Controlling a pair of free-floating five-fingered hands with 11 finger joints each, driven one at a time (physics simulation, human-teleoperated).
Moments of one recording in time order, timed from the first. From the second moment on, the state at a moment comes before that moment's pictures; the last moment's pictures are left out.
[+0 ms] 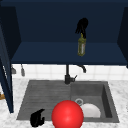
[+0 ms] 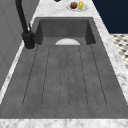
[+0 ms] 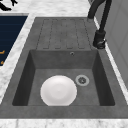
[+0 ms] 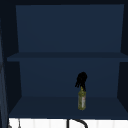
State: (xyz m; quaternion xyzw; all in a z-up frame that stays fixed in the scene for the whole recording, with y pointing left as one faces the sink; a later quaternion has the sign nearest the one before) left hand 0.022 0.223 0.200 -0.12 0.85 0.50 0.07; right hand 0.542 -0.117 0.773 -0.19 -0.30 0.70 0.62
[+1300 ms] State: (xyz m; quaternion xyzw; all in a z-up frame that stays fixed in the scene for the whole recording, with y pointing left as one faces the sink) left hand 0.022 0.223 0.200 -0.12 0.85 0.50 0.07; right hand 0.543 -0.134 0.735 -0.18 -0.30 0.70 0.62
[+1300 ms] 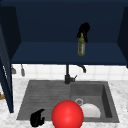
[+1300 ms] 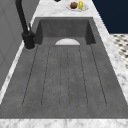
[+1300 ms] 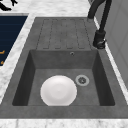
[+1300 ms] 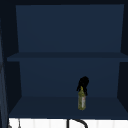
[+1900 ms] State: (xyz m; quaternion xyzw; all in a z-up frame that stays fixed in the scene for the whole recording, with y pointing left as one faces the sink) left hand 0.022 0.223 0.200 -0.12 0.85 0.50 0.07; right hand 0.550 -0.131 0.734 -0.16 -0.30 0.70 0.63
